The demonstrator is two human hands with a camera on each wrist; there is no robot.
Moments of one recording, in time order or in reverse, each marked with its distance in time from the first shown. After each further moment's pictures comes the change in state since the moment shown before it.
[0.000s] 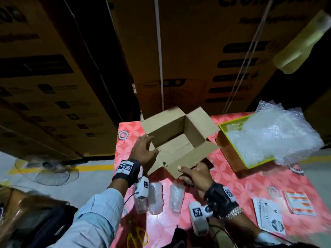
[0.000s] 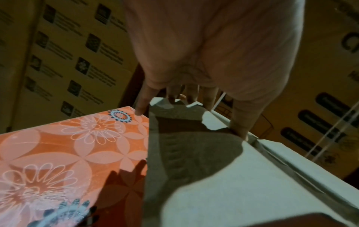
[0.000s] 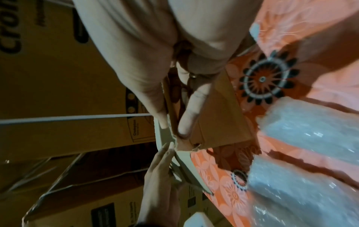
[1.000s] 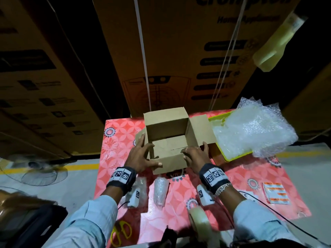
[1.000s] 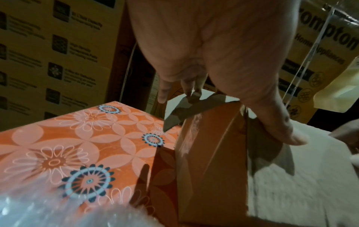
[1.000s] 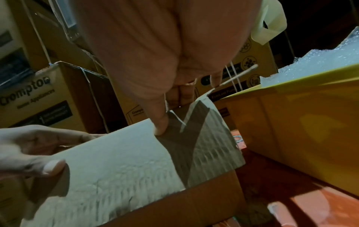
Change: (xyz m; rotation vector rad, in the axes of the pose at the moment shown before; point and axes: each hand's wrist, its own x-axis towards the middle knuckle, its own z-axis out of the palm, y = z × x) left_hand -0.044 0.032 0.041 0.081 -0.098 0.168; right_hand 0.051 -0.014 -0.085 -1.450 0.078 -0.580
